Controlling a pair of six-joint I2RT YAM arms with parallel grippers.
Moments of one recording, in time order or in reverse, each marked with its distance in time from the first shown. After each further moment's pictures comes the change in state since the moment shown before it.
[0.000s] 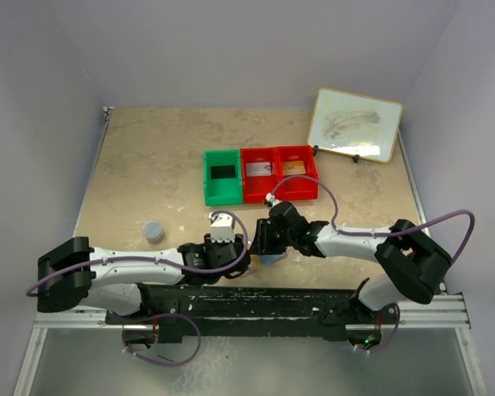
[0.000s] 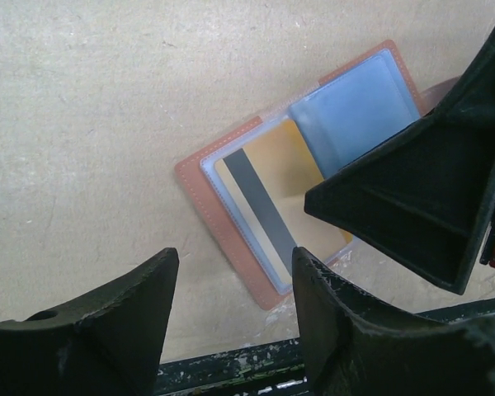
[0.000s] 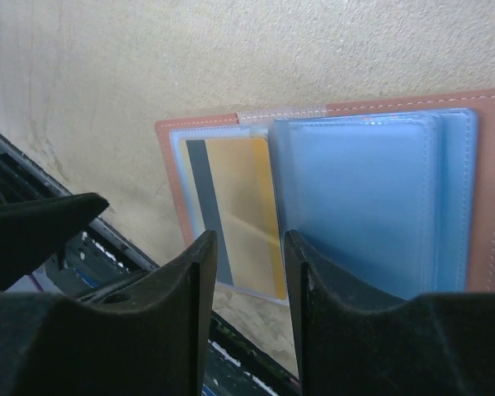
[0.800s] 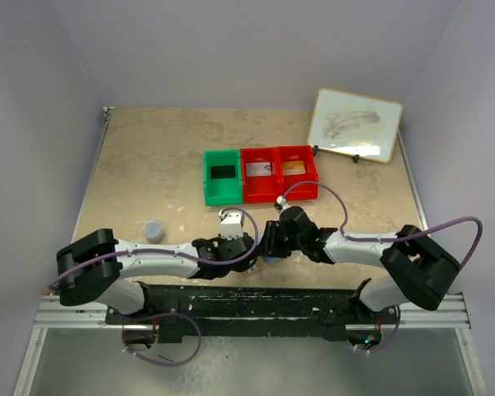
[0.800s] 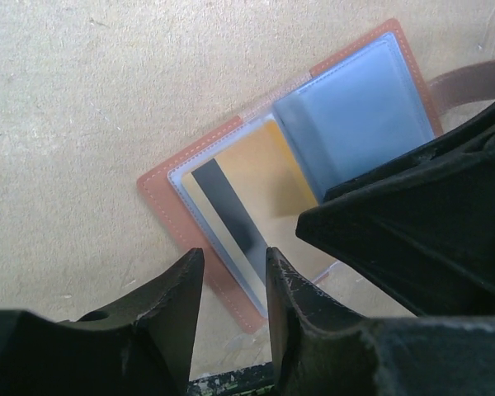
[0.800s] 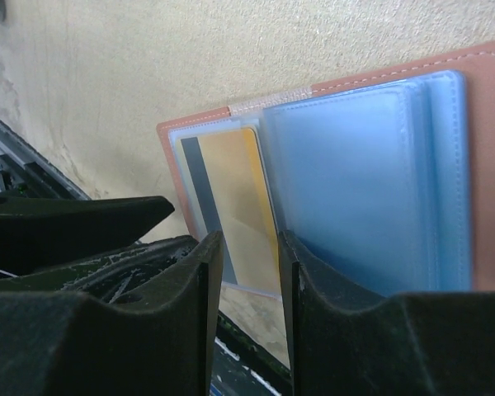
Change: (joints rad) left arm 0.047 0.156 0.044 0.116 0.116 0.003; right arm -0.039 -0.059 -0.134 0.148 -0.039 0.080
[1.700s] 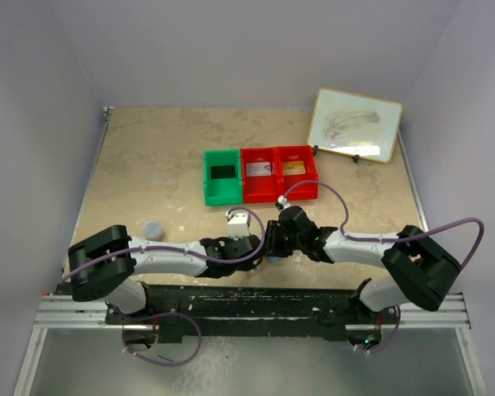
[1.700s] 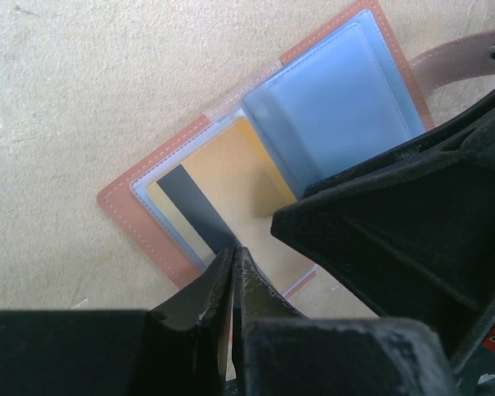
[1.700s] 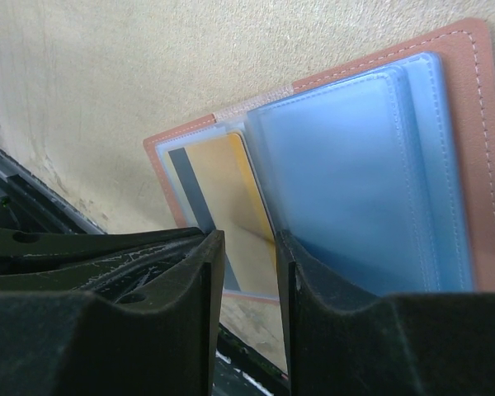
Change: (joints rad) left arm 0.010 0.092 0.032 0.073 0.046 -0.001; right arm 0.000 -0.006 0.019 -0.069 0.047 -0.007
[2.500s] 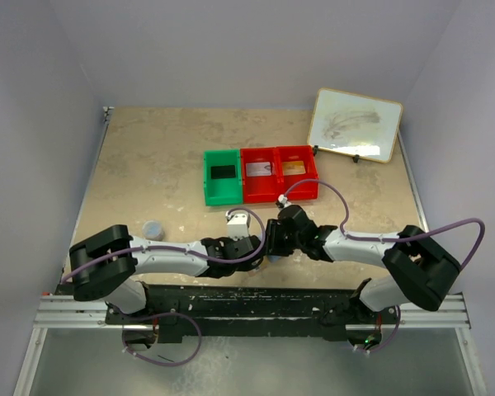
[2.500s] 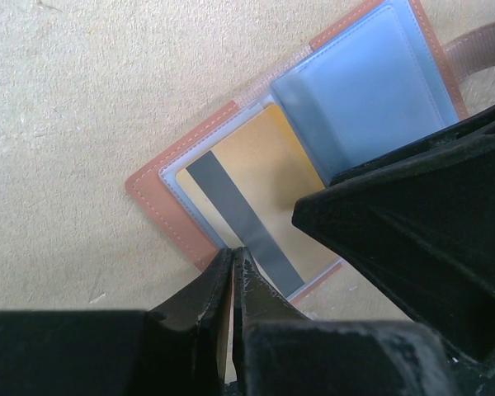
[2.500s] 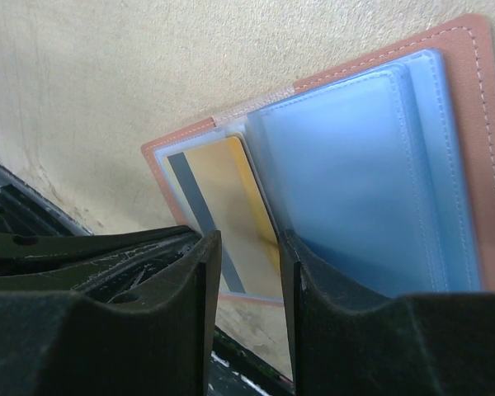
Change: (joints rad) left arm 0.000 0.003 0.003 -0.043 -0.003 0.001; right arm -0.001 0.000 0.015 -0.029 0.023 0.001
